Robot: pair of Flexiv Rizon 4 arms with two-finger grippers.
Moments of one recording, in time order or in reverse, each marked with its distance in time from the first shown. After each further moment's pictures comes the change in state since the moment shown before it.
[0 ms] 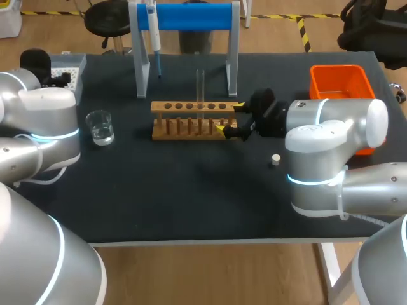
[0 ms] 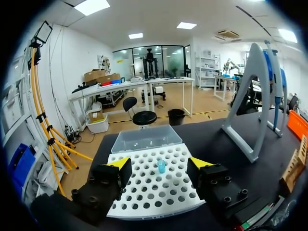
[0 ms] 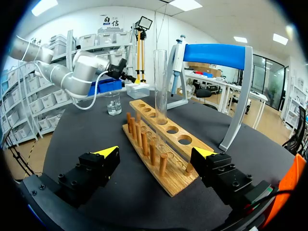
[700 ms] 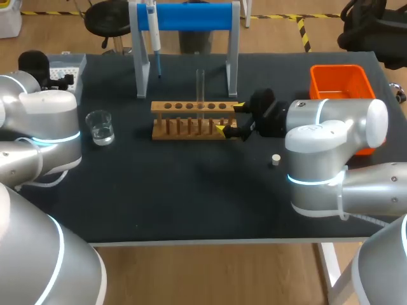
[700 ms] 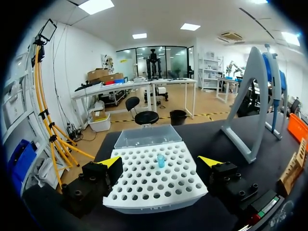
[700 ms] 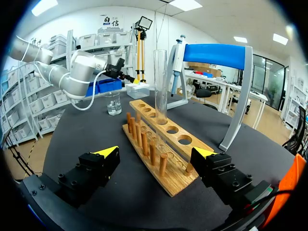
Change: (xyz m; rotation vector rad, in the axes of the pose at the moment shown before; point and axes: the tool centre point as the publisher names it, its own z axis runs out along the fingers) left arm 0.001 0.003 -0.012 0.009 -0.019 -0.027; right arm 0.000 0.000 0.000 0.000 0.000 0.000
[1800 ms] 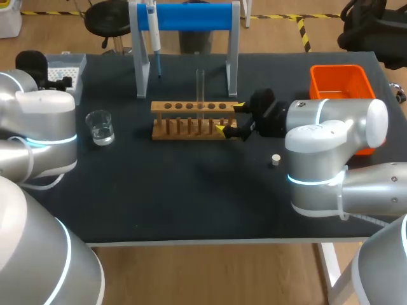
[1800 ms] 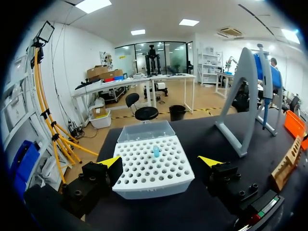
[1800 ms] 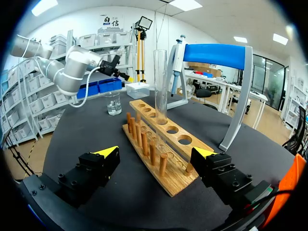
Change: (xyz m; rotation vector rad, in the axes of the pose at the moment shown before) left arm 0.007 -0.001 -0.034 -0.051 -0.005 0.015; right arm 0.000 0.000 0.000 0.000 0.000 0.000
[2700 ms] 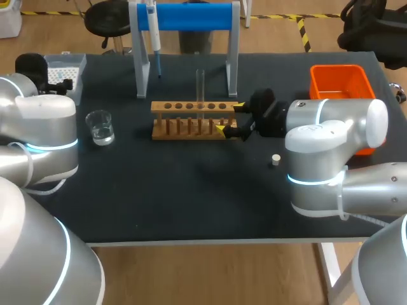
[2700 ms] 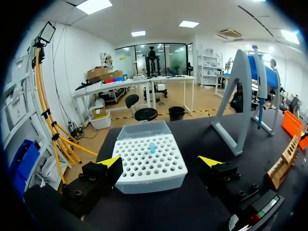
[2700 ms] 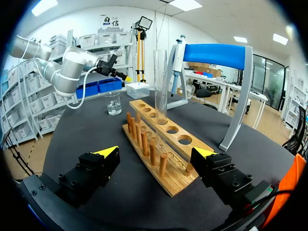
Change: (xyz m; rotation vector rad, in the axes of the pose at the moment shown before) left arm 0.009 0.003 -0.016 0.014 0.004 -0.005; right arm 0.000 0.000 0.000 0.000 0.000 0.000
